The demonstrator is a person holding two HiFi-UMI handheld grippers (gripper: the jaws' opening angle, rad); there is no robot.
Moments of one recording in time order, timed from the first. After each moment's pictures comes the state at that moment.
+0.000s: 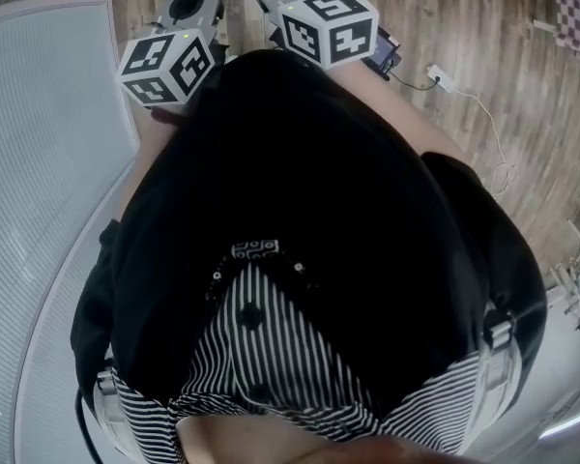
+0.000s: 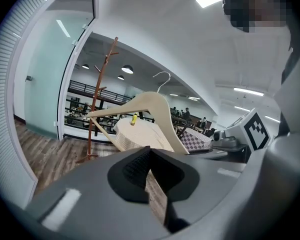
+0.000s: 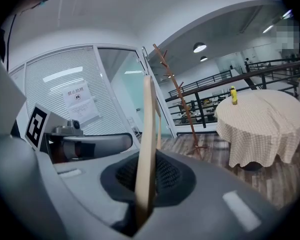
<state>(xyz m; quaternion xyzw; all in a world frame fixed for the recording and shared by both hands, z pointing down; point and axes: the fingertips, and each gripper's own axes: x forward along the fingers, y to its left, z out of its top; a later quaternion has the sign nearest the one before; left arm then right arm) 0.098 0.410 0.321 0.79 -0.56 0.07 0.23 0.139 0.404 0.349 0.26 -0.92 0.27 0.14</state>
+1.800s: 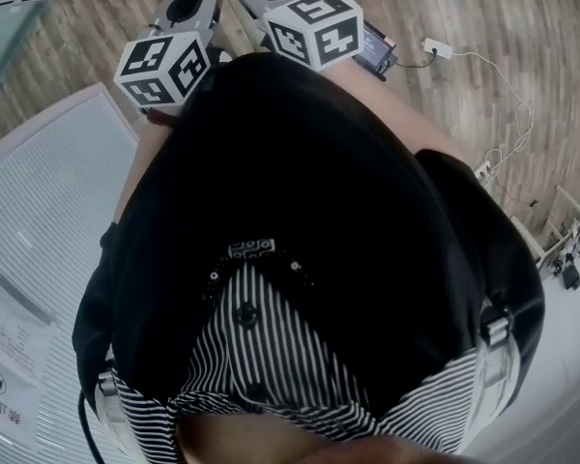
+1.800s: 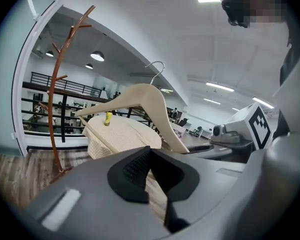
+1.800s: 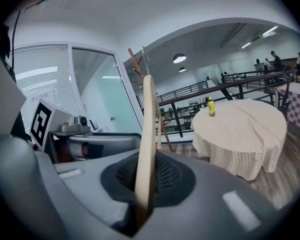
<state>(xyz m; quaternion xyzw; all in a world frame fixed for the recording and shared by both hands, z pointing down) 0.099 0.217 0.377 0.89 -0.39 0.09 0.21 0.123 0.228 0.397 0.40 -0.87 0.25 0.13</state>
